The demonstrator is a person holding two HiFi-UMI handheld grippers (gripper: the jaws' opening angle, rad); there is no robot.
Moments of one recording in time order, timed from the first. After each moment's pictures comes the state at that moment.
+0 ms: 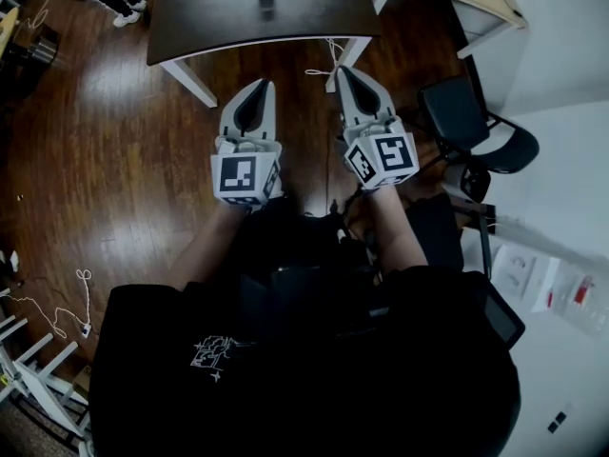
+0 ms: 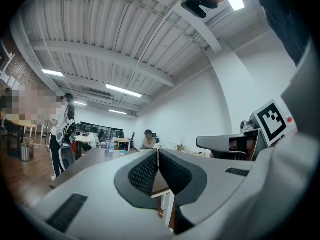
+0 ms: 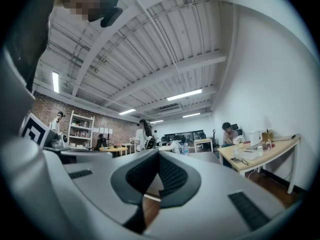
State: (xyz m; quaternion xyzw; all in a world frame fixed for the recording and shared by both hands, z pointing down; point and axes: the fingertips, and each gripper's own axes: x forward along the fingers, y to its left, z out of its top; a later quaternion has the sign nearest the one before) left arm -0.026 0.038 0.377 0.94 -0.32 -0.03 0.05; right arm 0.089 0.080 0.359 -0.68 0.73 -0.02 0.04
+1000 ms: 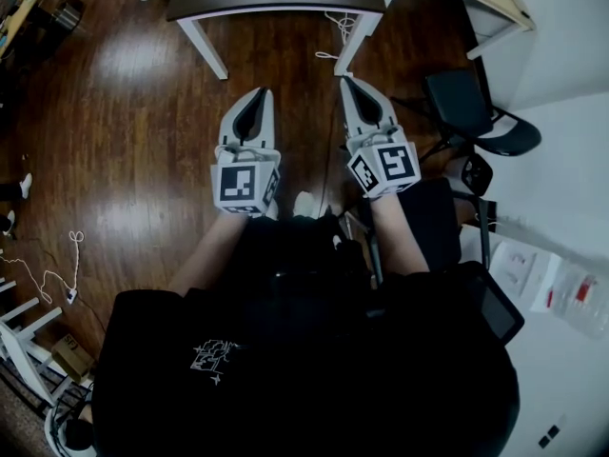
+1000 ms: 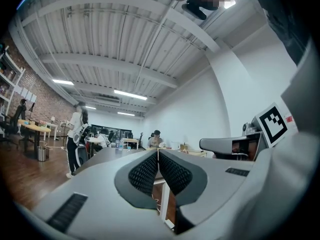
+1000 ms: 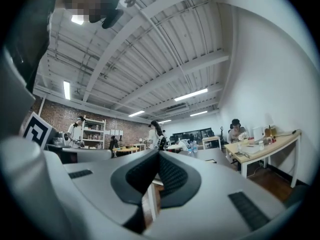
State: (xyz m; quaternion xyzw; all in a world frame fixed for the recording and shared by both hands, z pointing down) left arm -0.101 0.188 0.373 0.93 -0.37 -0.02 0.05; right arm 0.024 0.222 0.360 -0.64 0.76 -0.03 0.04
